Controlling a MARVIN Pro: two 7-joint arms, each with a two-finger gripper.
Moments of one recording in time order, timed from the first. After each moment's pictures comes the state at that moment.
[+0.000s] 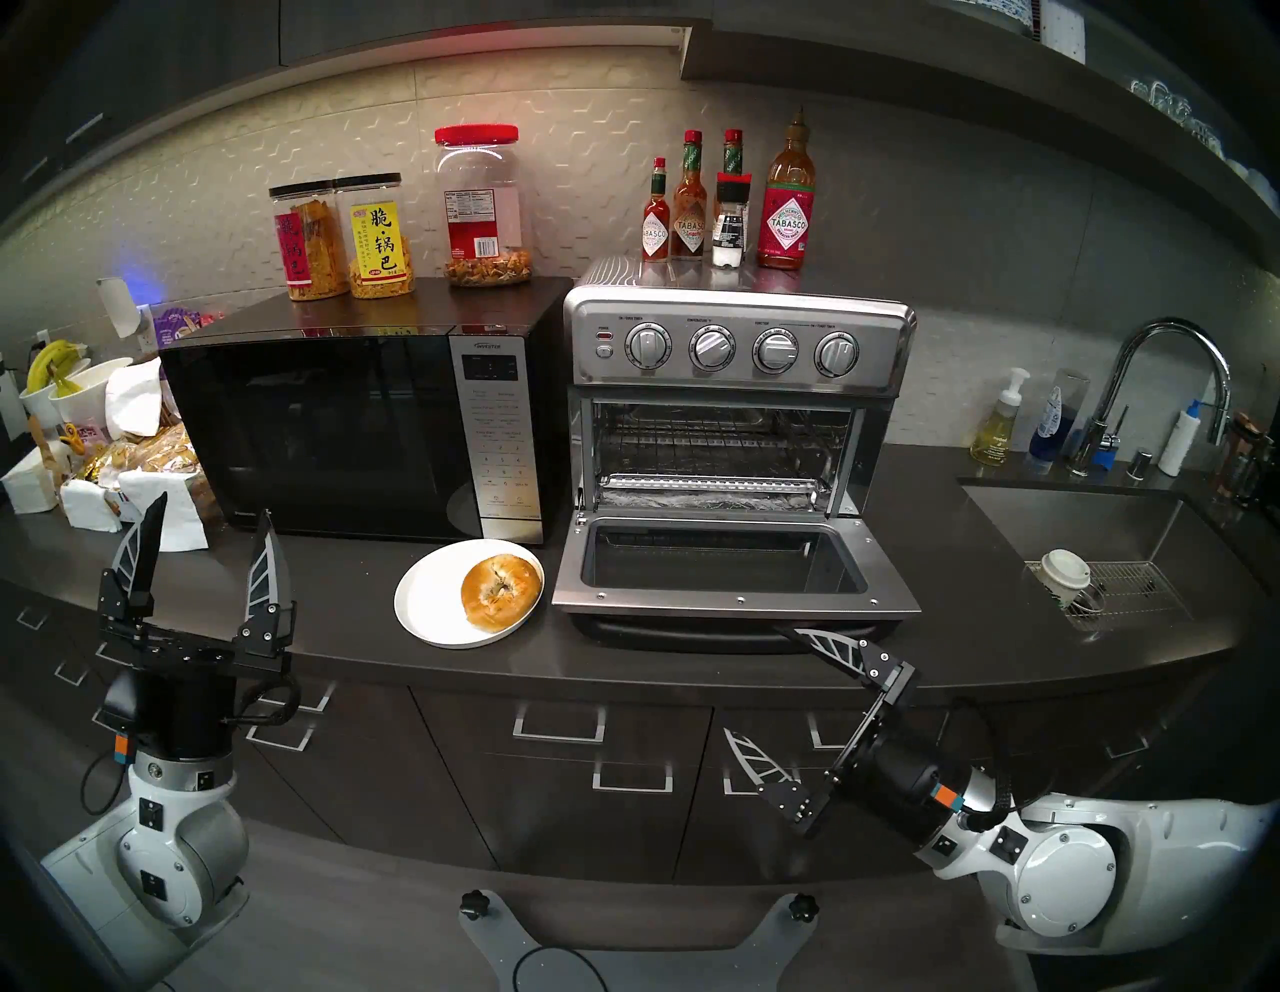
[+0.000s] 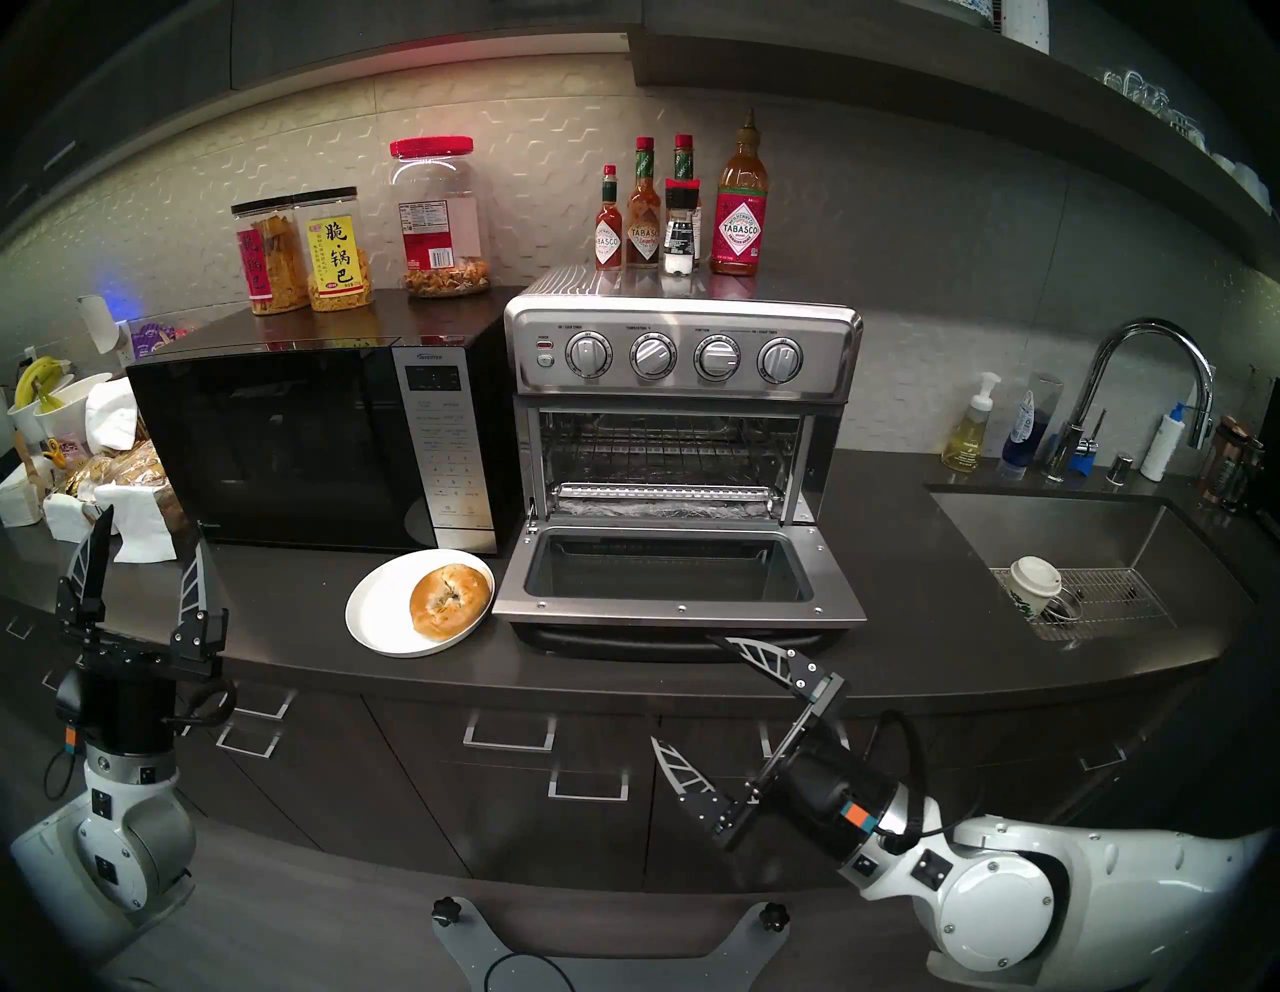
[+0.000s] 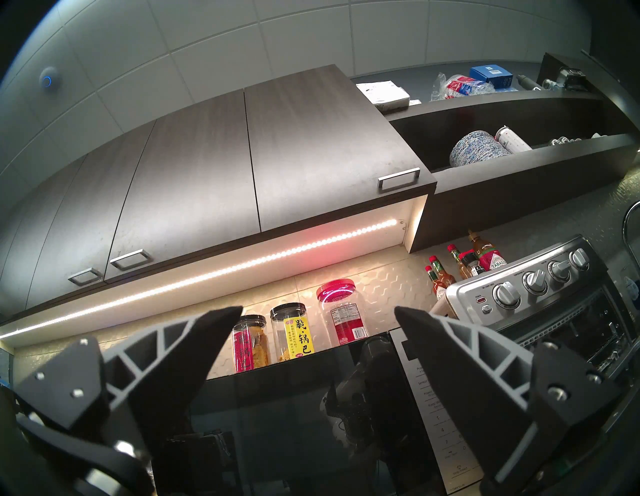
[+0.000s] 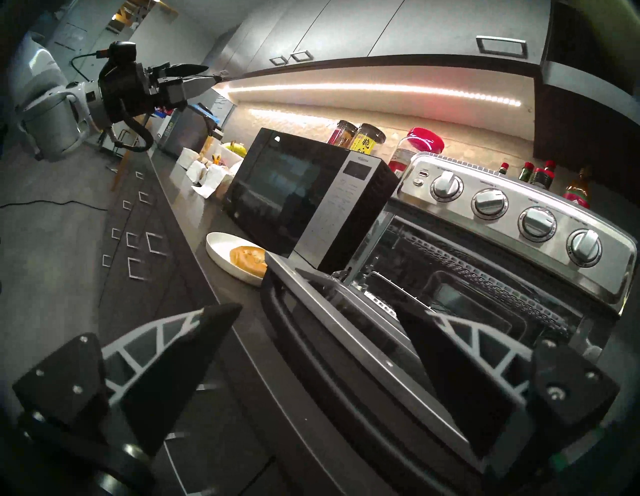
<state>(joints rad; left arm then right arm) 2.46 -0.69 -1.78 -2.09 0.09 -0.95 0.86 -1.90 -0.27 0.98 -2.29 0.10 -0.33 -0.37</state>
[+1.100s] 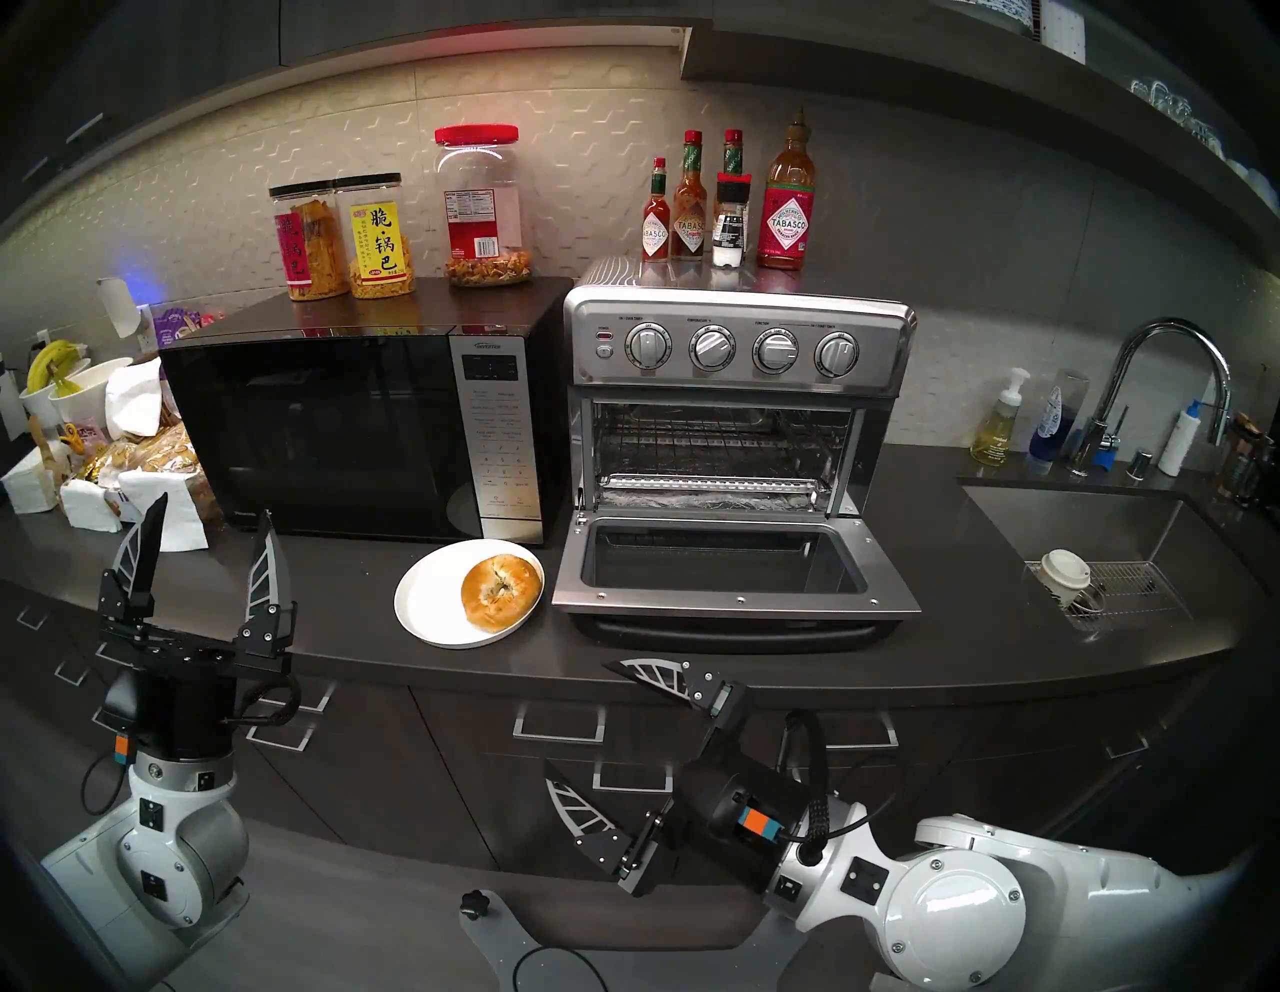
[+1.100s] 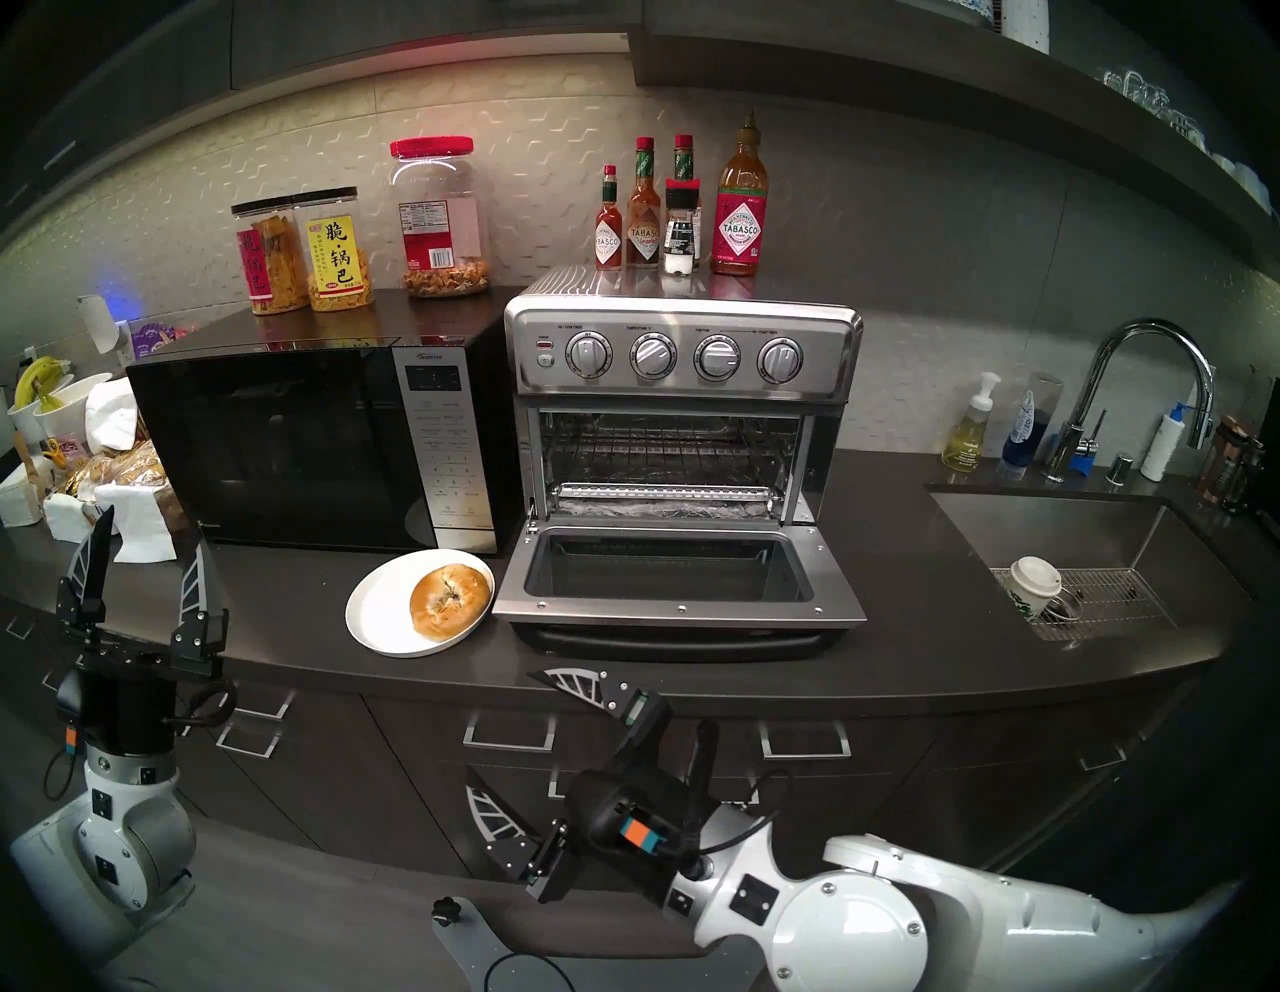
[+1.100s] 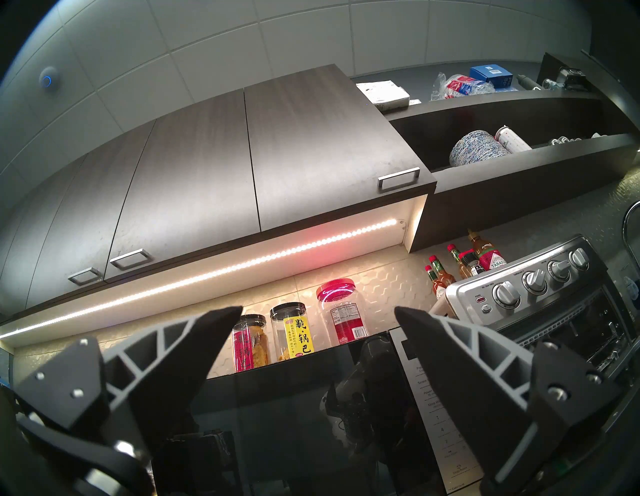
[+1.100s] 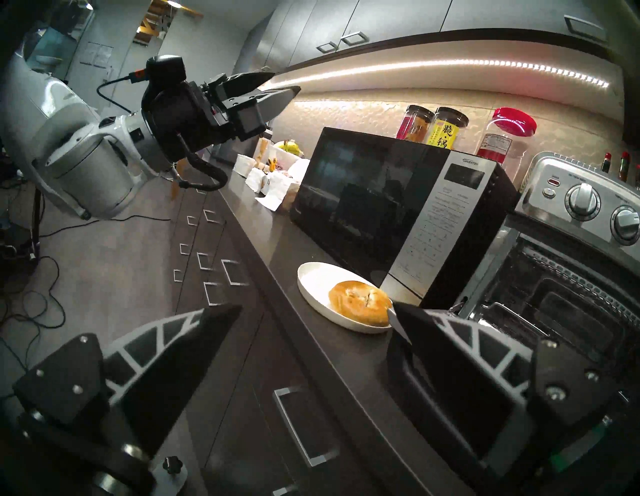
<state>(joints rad) 2.46 -0.69 -1.78 -2.09 0.09 -0.95 0.86 -1.61 -0.64 0.66 -2.40 0.08 0.13 -0.14</state>
